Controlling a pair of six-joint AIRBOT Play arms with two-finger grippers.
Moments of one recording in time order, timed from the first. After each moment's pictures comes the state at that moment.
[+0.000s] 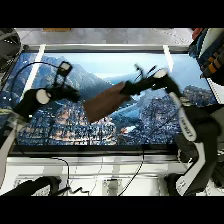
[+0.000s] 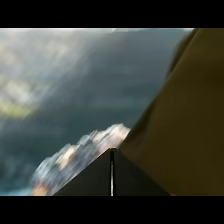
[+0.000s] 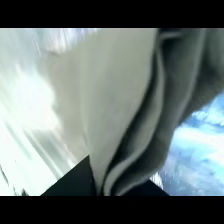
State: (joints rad) left arm -0.15 -1.22 1.10 1.38 -0.69 -1.06; right arm 0.09 -1.89 1.78 -0.60 1.27 1.32
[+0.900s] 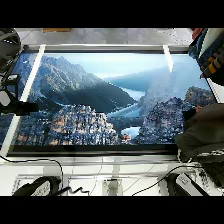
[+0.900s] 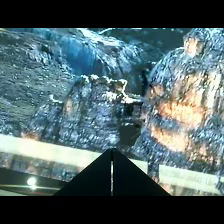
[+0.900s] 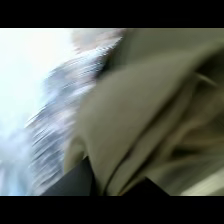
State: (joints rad) left arm 0.18 -1.10 1.10 1.74 -1.15 -1.52; right arm -0.85 -1.06 1.80 -1.48 1.72 1.86
